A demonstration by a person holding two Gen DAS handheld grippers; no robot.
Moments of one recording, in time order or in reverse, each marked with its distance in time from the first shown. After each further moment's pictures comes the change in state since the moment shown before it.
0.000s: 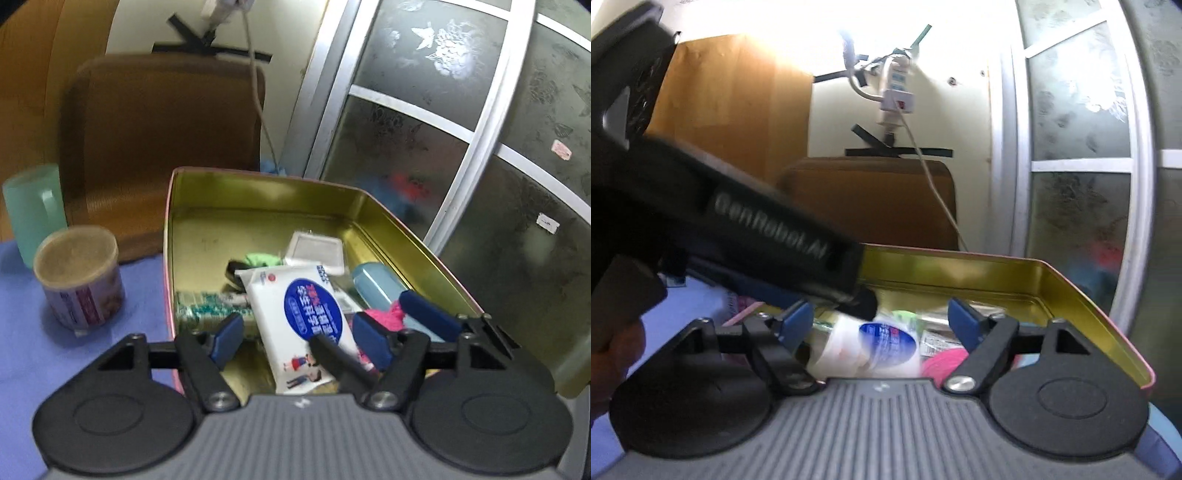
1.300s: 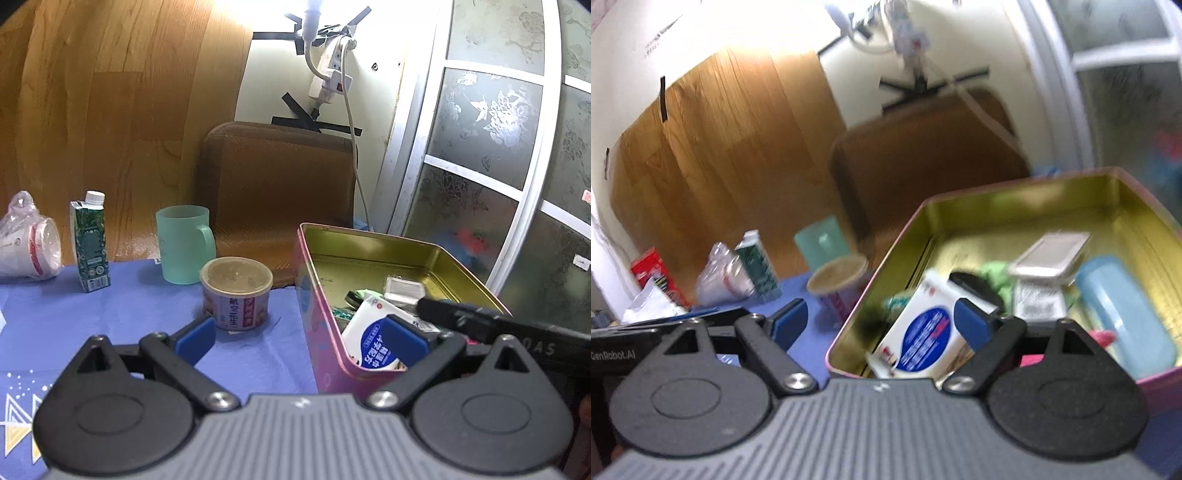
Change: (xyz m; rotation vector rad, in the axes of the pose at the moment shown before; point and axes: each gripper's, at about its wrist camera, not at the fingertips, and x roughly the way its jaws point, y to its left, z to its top) left arm -0.115 0.037 -0.029 -0.033 -0.204 0.252; right arm 0.001 0.001 0.047 0.270 0.174 0.222
